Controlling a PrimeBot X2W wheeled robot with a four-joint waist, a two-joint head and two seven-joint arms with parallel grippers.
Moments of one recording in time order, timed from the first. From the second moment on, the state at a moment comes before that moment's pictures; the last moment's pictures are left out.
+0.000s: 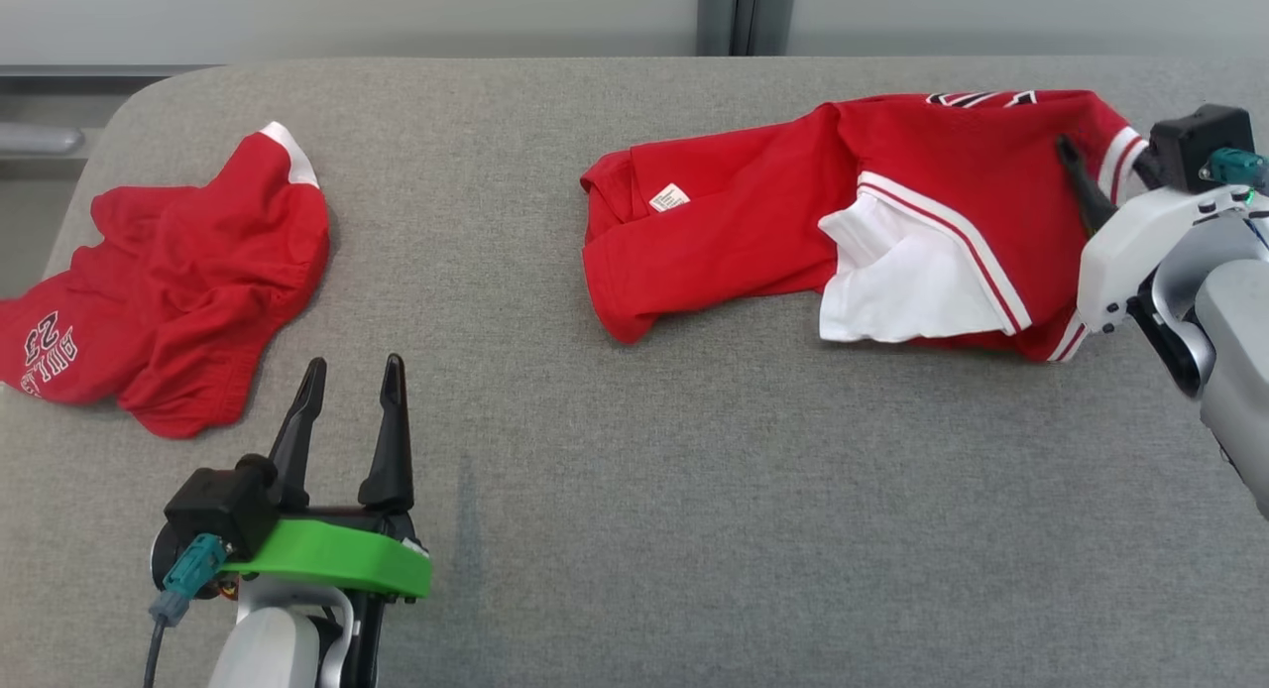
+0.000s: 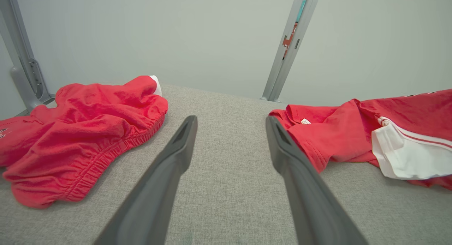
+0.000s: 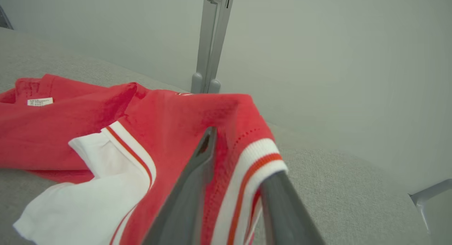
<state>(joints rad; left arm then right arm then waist) -0.17 0.08 -0.11 0.24 -0.36 -0.13 -0.26 -0.90 -0.50 0.68 0.94 0.55 0.13 -0.21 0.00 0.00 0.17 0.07</state>
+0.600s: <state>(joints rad) -0.13 0.08 -0.10 0.23 -0.35 -0.13 -0.26 -0.40 -0.28 0.27 0.65 0.44 0.13 -0.19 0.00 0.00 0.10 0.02</state>
